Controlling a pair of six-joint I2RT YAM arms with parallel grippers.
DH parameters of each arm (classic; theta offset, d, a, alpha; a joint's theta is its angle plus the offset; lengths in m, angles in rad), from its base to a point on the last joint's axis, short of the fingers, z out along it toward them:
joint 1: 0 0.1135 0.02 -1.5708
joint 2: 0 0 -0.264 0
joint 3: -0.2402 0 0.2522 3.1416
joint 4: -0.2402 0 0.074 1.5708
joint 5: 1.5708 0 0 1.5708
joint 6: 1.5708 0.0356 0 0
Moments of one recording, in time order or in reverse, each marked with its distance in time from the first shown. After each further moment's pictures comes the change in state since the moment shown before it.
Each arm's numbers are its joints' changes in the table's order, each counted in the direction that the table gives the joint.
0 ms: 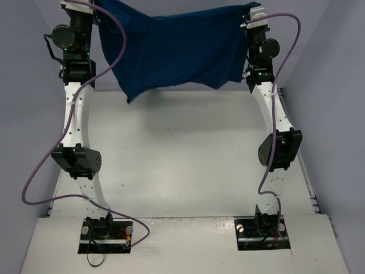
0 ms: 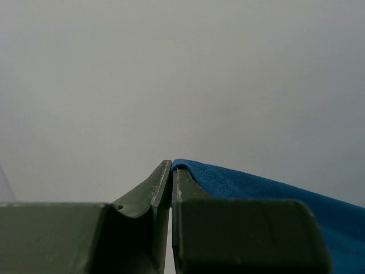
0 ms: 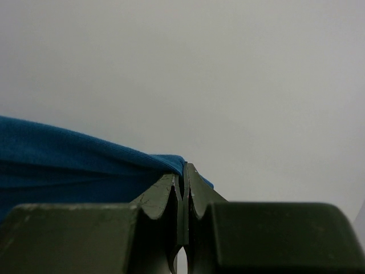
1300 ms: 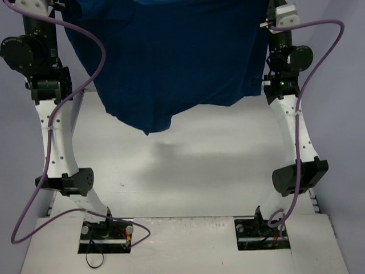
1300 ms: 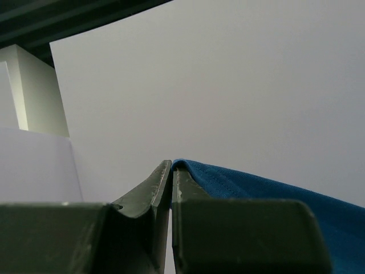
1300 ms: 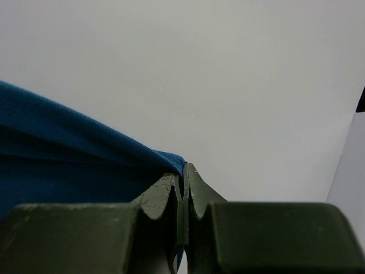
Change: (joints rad) left arm 0.032 -0.238 -0.030 0.035 0.033 0.029; right arm 0.004 -0.391 0.226 0.030 -0.131 0.012
